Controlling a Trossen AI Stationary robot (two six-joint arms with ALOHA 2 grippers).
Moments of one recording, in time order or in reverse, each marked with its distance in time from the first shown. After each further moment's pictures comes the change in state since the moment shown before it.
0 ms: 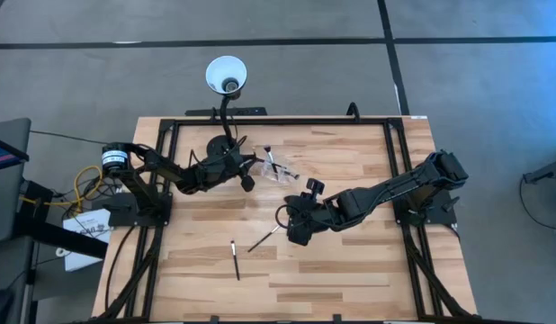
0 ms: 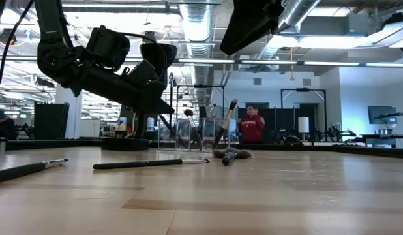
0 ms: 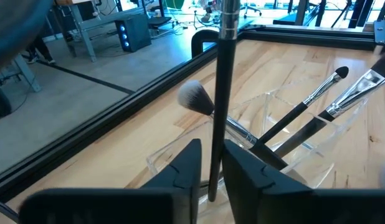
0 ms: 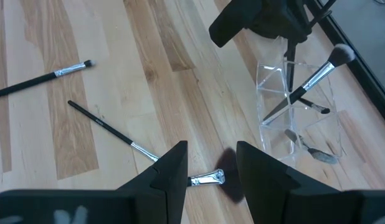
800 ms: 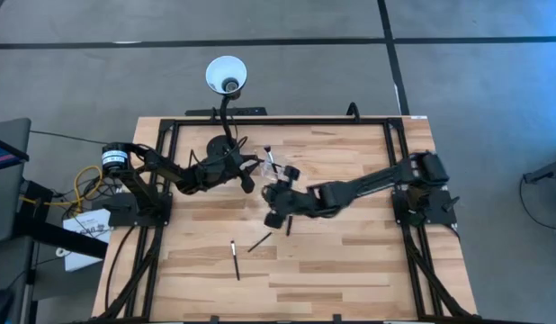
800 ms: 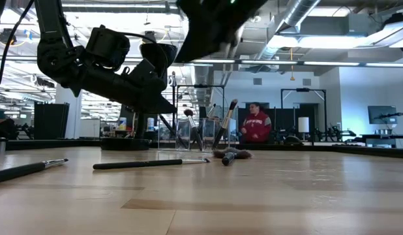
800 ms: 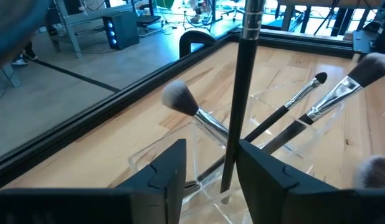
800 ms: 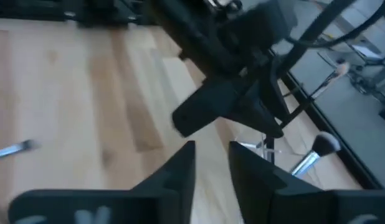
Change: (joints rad) left arm 0.000 0.000 0.000 0.003 0.049 -0.045; right arm -0.146 0.137 -0.024 0.472 0.055 -0.314
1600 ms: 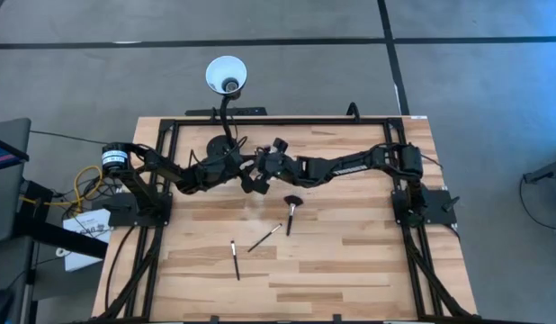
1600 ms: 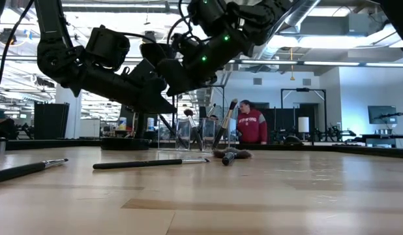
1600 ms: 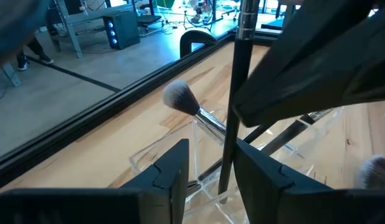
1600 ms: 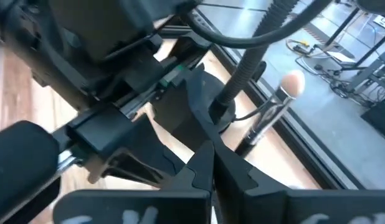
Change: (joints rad) left arm 0.000 0.000 -0.001 0.000 0.000 0.000; right arm -0.268 0.169 0.000 0.350 -0.150 -0.176
